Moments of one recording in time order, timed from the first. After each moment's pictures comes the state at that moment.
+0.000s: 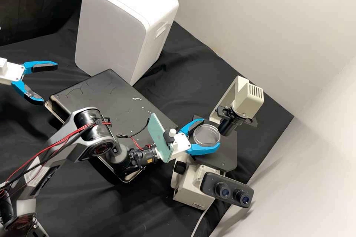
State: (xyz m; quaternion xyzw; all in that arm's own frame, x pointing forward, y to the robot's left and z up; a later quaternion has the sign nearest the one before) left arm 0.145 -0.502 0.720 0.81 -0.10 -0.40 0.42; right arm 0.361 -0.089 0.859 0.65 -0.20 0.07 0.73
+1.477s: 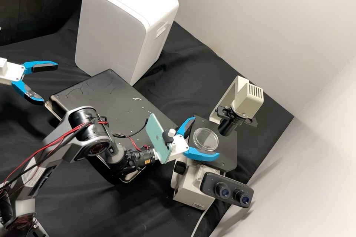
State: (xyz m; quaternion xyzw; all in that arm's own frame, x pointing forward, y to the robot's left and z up) left arm 0.145 -0.502 0.720 0.81 -0.10 -0.40 0.42; right arm 0.347 -0.084 0.859 0.65 -0.21 0.05 0.73
